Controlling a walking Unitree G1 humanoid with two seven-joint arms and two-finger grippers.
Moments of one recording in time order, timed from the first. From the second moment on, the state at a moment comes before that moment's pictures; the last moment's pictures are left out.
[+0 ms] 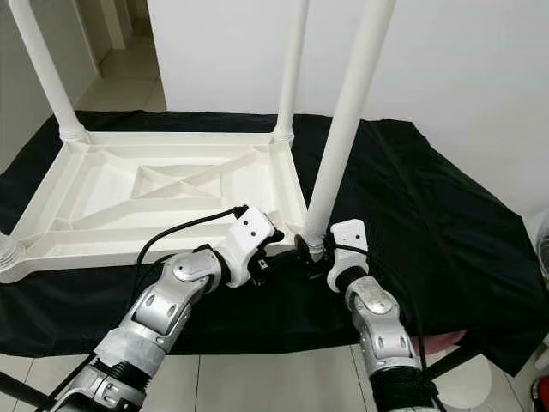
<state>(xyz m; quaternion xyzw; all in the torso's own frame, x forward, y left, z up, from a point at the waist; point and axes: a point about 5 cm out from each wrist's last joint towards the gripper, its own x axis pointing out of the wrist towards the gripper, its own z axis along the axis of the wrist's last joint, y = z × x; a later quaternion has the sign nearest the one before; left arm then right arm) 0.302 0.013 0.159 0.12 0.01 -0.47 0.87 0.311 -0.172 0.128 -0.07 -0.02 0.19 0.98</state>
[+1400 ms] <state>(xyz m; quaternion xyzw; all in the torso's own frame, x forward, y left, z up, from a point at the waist) 0.305 0.021 0.159 0.13 0.02 -0.47 0.88 0.345 -0.158 0.126 -0.06 -0.01 0.18 0.98</state>
